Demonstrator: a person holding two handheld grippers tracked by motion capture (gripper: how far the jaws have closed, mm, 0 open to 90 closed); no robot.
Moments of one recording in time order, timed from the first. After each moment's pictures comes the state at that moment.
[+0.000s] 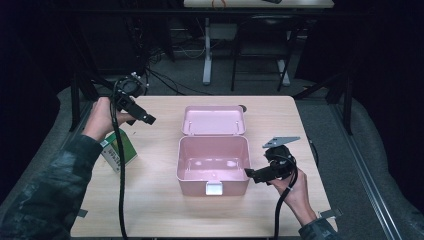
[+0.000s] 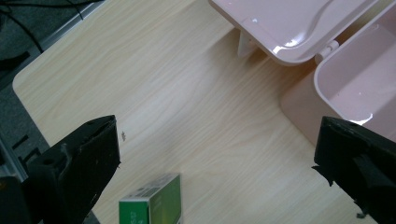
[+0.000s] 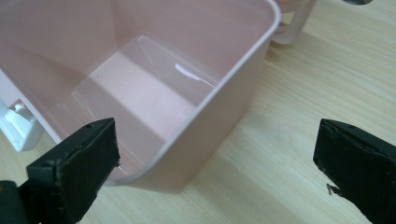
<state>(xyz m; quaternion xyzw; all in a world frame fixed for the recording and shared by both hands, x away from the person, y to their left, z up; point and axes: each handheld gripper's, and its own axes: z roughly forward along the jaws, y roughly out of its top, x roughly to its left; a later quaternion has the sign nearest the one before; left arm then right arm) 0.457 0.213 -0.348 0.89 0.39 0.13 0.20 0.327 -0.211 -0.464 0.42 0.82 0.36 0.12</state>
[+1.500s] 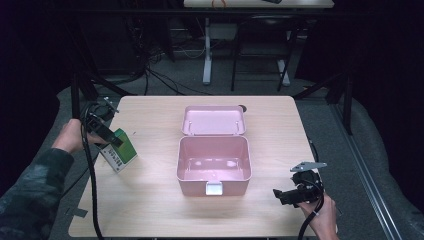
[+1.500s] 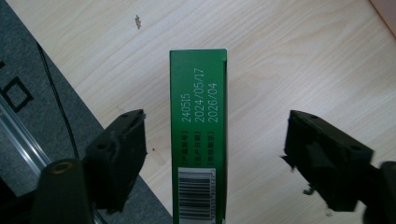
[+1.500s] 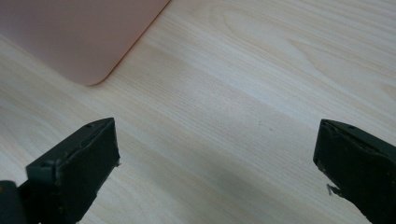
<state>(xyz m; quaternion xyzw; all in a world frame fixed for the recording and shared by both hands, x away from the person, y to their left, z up) 0.452 0.305 -0.418 0.89 0.43 0.06 0.10 0.285 -0.283 -0.518 0.48 0.81 0.29 0.15</state>
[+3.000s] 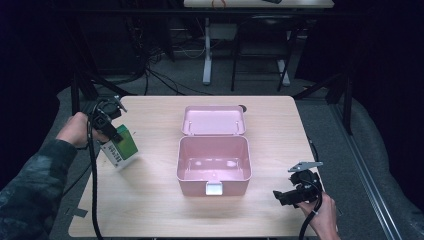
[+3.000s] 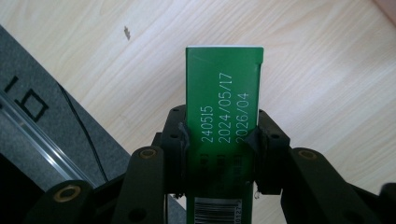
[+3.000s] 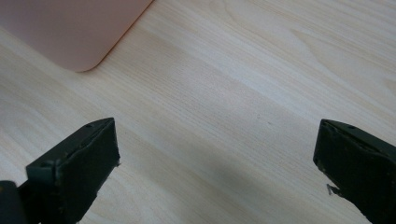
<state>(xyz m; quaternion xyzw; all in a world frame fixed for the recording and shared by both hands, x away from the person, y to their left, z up) 0.455 0.280 -0.401 0.92 0.37 0.06 0.06 0.288 -0.281 -0.521 0.48 0.83 0.27 0.14</state>
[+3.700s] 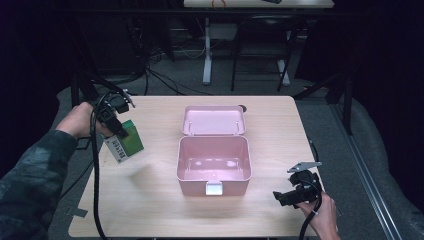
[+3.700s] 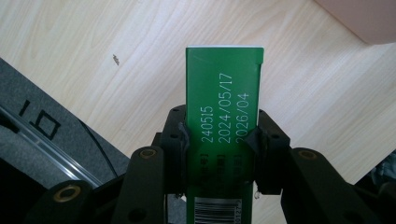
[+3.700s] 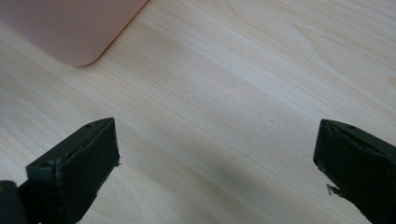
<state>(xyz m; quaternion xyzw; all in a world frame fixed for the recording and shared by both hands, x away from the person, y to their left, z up) 0.446 0.249 -0.365 0.95 0.31 0.06 0.05 0.288 -0.281 -0.523 0.47 0.83 0.26 0.14</state>
